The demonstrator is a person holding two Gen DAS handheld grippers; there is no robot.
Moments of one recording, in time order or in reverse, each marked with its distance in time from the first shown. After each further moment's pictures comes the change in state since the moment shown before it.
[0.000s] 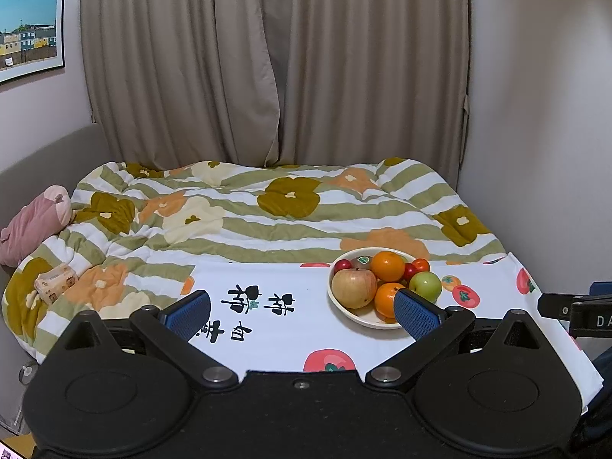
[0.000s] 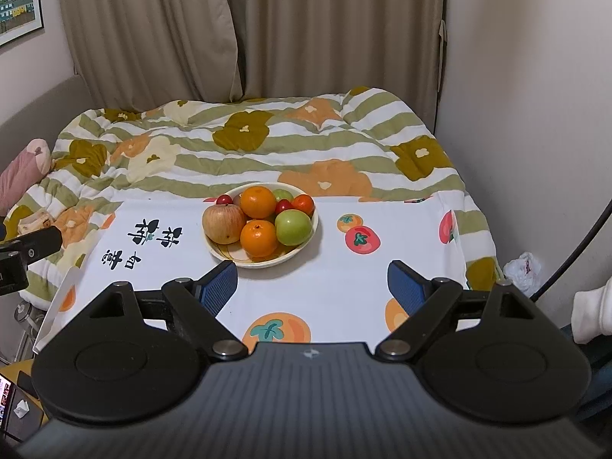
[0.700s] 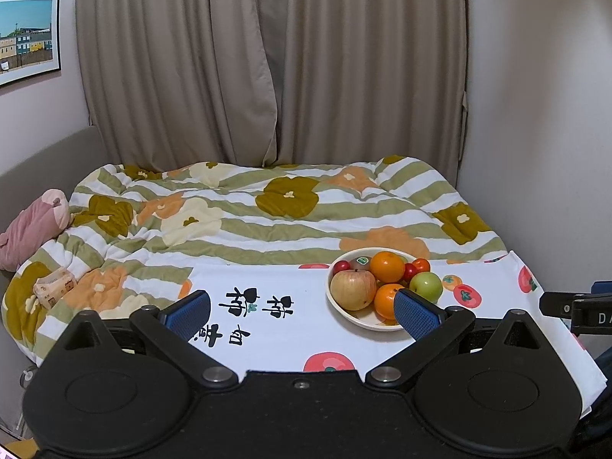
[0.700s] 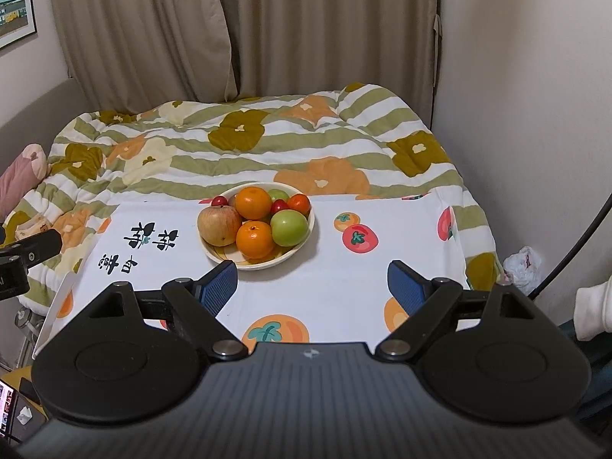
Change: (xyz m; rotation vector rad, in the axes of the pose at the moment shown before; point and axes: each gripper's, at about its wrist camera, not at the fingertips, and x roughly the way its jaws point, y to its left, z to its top) left arm 0.003 -0.003 0.004 0.009 0.003 0.000; right arm 0.005 -0.005 -0.001 0.015 0.006 -0.004
